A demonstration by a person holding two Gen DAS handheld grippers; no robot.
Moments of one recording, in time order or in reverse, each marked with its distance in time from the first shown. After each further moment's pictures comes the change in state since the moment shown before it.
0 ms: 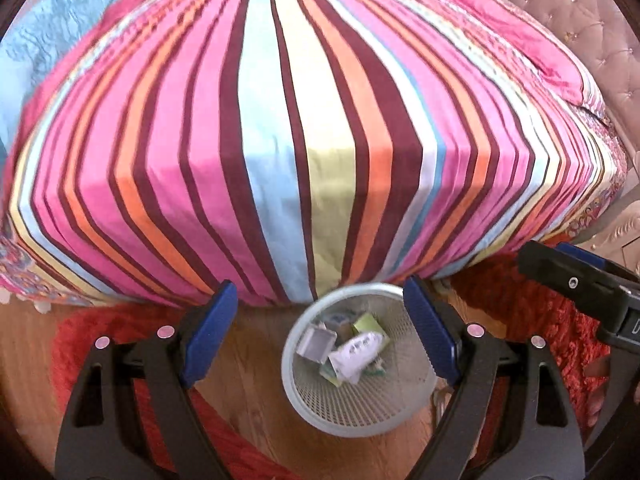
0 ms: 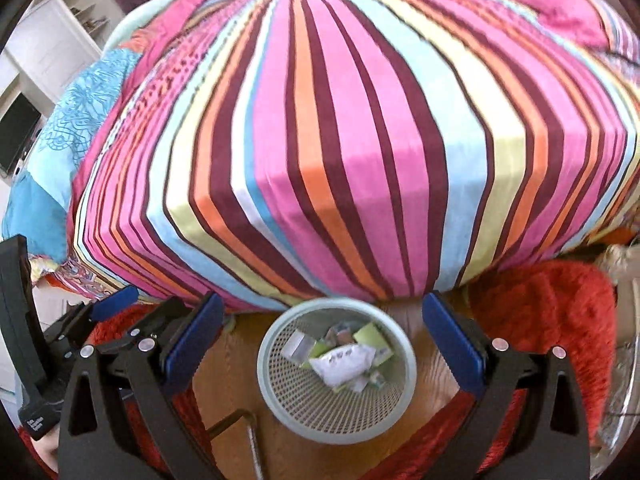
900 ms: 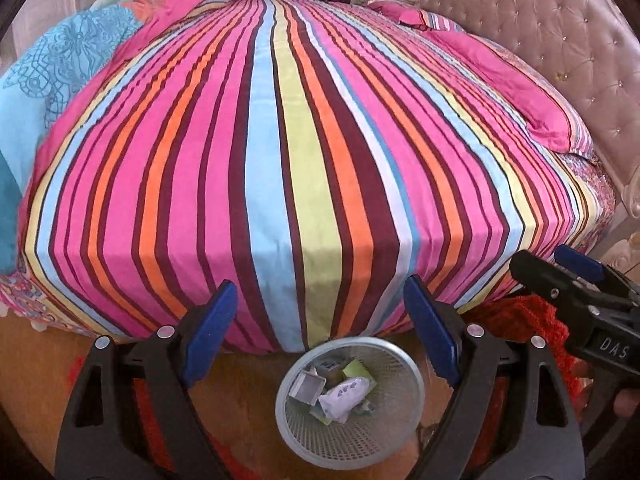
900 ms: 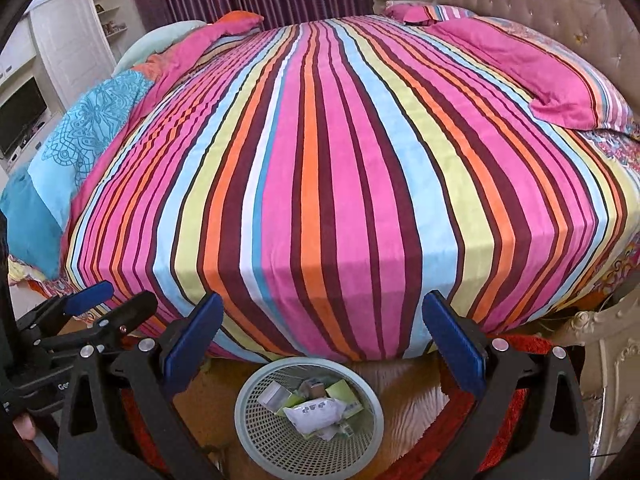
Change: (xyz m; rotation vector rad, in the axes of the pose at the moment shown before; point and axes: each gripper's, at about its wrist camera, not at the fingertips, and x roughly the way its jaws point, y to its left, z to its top) left arm -0.038 0.000 0.035 -0.026 -0.148 -0.024; right arm -0.026 0.015 0.025 -0.095 -0.184 -0.077
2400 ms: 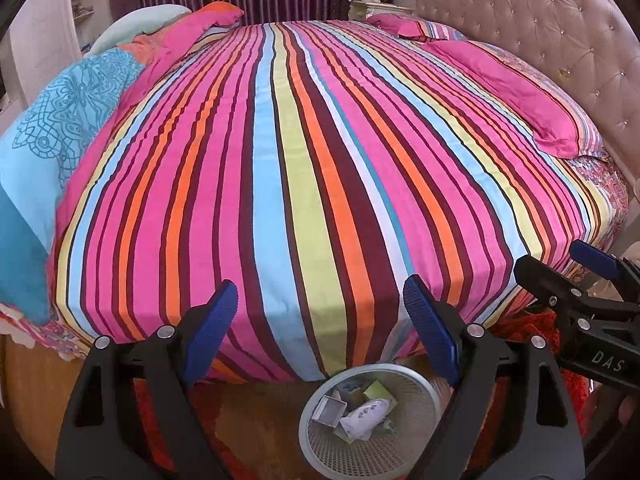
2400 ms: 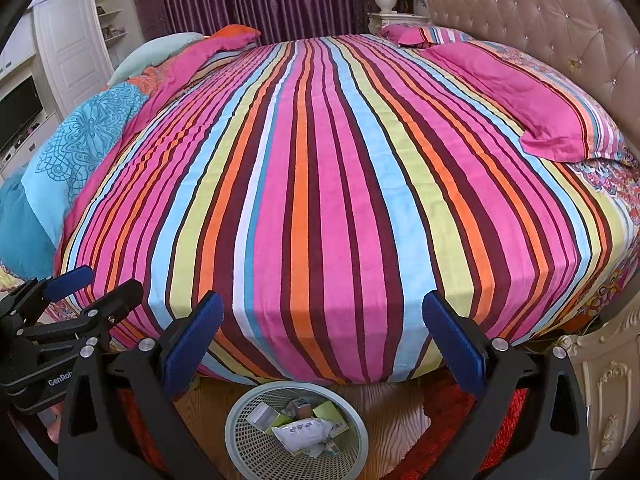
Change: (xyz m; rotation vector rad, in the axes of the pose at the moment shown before) left arm -0.016 -0.018 0.038 0.067 -0.050 0.089; right arm -0.012 0.002 0.025 -0.028 -0.059 -0.050
